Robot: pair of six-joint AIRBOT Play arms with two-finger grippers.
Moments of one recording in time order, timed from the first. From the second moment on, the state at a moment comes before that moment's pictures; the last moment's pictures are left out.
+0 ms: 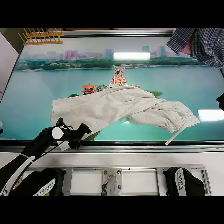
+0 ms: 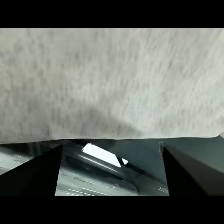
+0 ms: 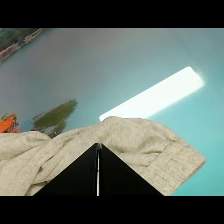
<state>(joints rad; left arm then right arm) -0.31 -1.03 0.39 1.06 -0.72 -2.40 -0.65 -0.65 0.90 -1.10 0.98 1.45</state>
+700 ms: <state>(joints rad) -0.19 -1.05 0.40 1.12 -0.69 -2.44 -0.65 -0.65 0.90 -1.10 0.98 1.45</state>
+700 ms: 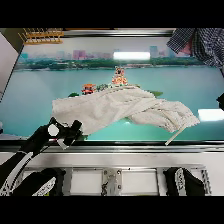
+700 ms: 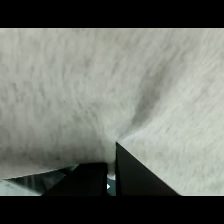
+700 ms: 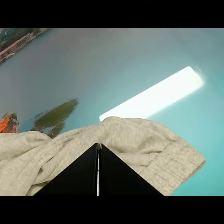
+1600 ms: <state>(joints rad) 0.30 -0.58 0.76 1.35 -0.92 -2.00 -0.65 -0.83 0.83 -1.24 1.11 1.42</state>
